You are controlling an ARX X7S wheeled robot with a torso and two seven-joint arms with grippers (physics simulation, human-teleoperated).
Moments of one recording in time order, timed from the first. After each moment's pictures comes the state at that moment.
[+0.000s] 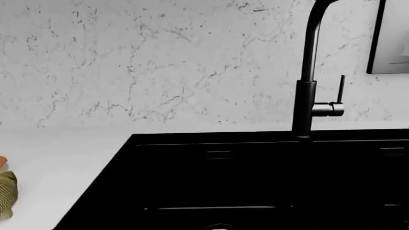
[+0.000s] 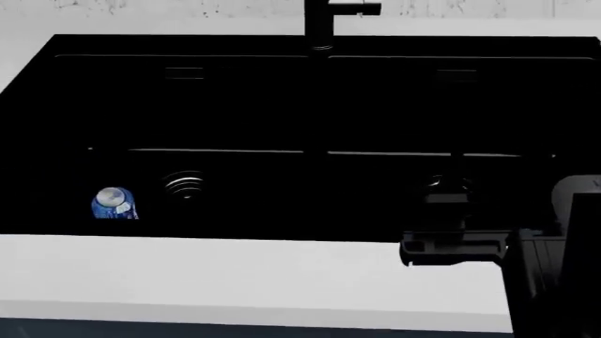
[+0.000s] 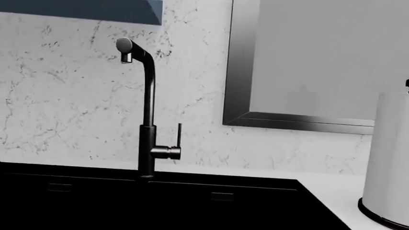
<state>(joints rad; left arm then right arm) -0.60 -0.31 -0.09 0.53 -0.42 -1.07 -0.13 0.49 0.35 0.22 -0.86 0.48 1.12 0.15</state>
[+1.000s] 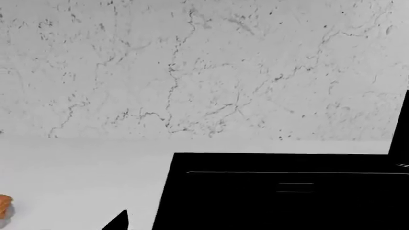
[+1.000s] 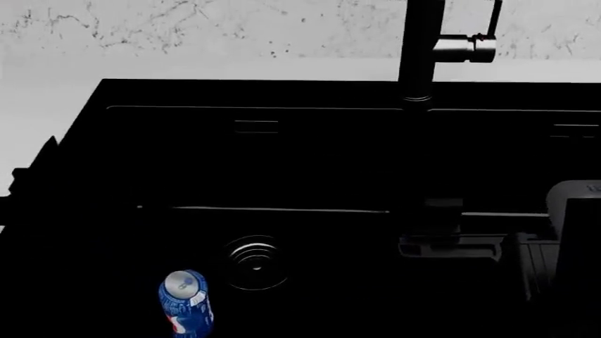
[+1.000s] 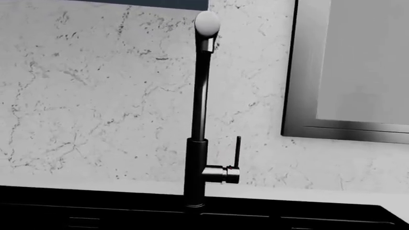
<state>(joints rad) -0.58 -0.31 -0.11 0.52 -0.45 -1.06 -0.14 0.47 0.36 0.20 -0.85 0.49 1.09 0.17</state>
